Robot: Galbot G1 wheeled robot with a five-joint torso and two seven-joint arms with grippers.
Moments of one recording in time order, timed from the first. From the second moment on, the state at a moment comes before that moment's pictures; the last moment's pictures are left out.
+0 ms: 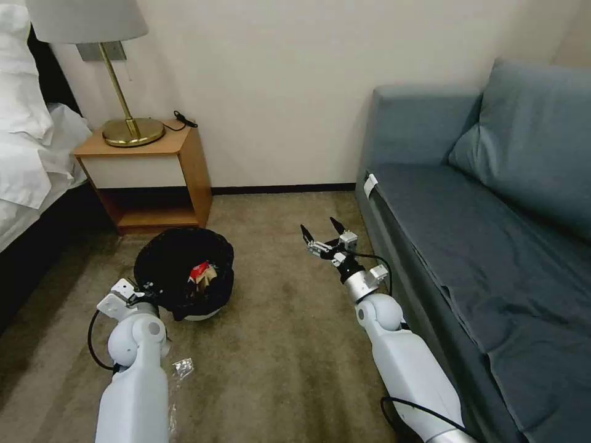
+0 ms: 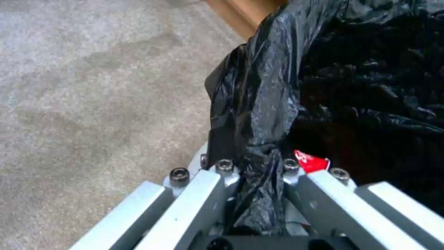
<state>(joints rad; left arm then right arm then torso) 1.05 -1.50 -0.82 -1.63 -0.69 0.38 -0.49 -0.85 1.44 0.28 1.28 0.43 0.31 -0.39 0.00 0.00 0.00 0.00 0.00</state>
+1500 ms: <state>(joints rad) 1.03 -1.50 -0.82 -1.61 -0.65 0.36 -0.50 -0.91 1.43 0.28 1.28 0.40 0.32 -0.41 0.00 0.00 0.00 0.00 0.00</state>
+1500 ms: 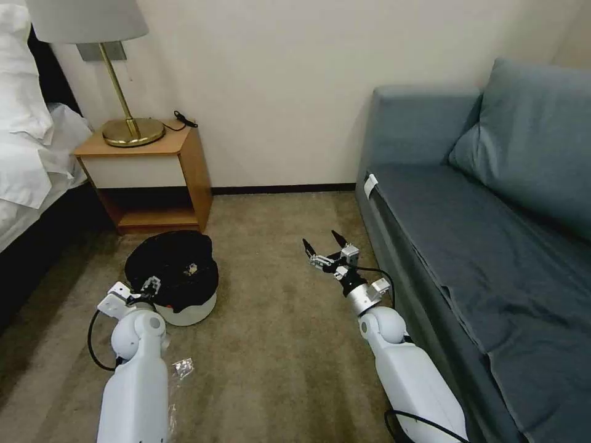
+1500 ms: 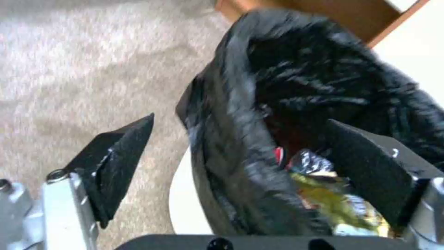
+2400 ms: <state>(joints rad) 1.19 -1.47 -0.77 -1.76 -0.18 0.20 0.17 -1.05 1.51 0.40 1.47 0.17 0.24 -0.07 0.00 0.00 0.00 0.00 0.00</state>
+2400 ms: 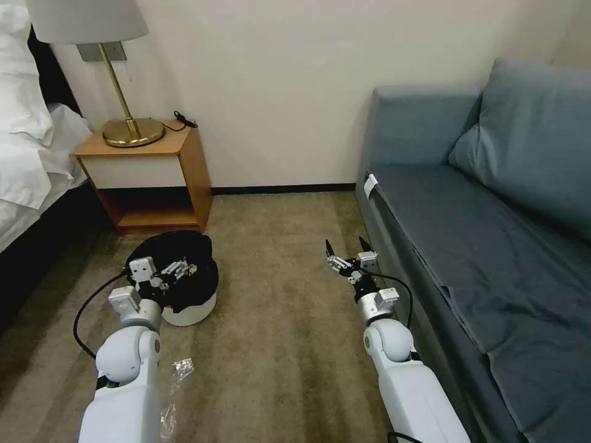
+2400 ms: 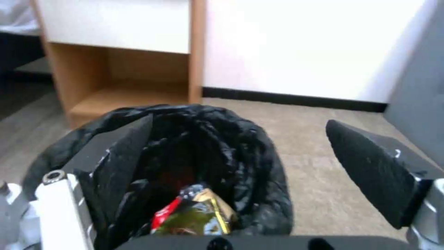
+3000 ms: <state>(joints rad) 1.17 -1.46 -0.73 -1.65 -0.17 0.05 0.16 -1.12 1.53 0.47 1.45 0.13 0.33 -0.11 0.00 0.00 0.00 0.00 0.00</state>
